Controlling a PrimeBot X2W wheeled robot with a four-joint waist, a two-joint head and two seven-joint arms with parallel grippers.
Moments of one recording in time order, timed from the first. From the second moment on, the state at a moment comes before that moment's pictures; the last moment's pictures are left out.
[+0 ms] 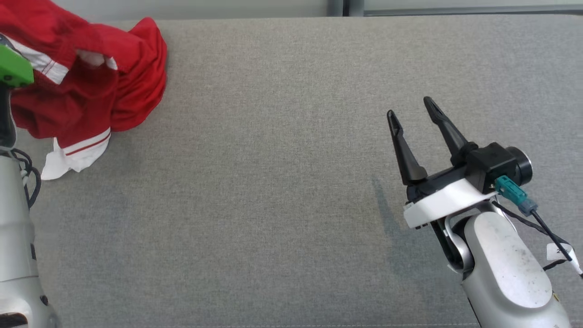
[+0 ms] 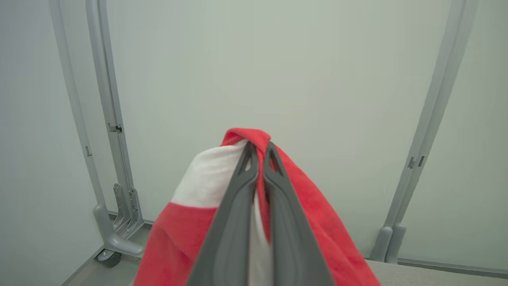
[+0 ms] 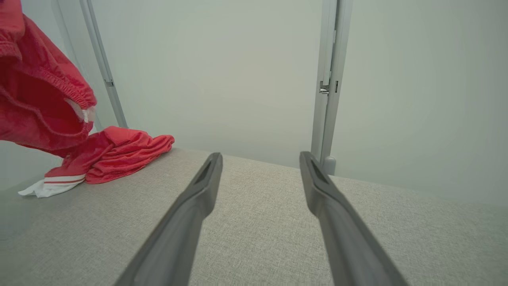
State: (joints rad) left arm -0.85 0.19 0.12 0.49 -0.29 -0.08 -0.06; right arm -0.27 -0.09 0.29 0.14 0.12 0.05 -0.25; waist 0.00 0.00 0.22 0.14
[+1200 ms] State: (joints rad) left arm -0.63 0.02 -0.28 0.46 -0.52 -0.03 -0.04; right arm -0.20 -0.06 0.29 0.09 0.14 0.02 -0.25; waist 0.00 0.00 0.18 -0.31
